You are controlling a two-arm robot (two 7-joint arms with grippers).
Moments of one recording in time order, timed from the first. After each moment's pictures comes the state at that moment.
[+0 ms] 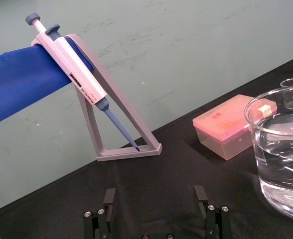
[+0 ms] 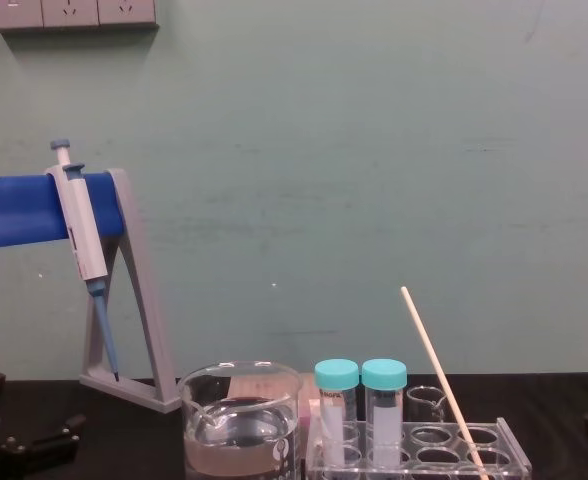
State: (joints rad) left arm -0.20 0.60 0.45 -1.41 -0.25 -0.12 0.03; right arm 0.20 0.60 -0.45 -1.41 0.25 -0.12 -0.03
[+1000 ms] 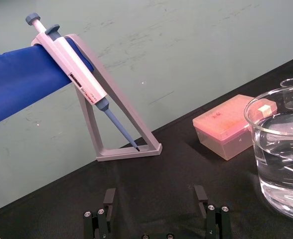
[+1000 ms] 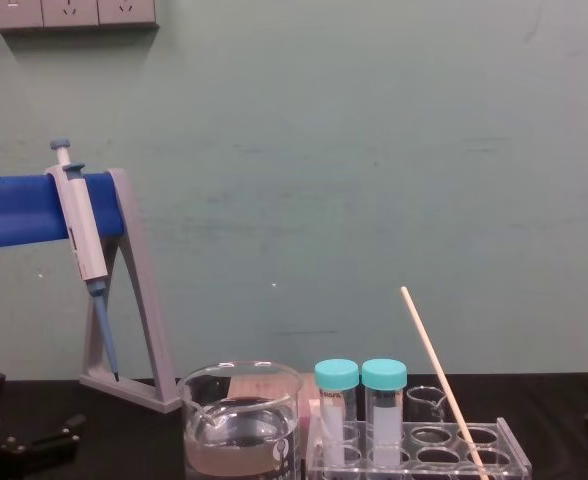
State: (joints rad) left arm -0.20 0.60 0.45 -1.41 -0.25 -0.12 0.03; right arm 0.20 0.60 -0.45 -1.41 0.25 -0.12 -0.03
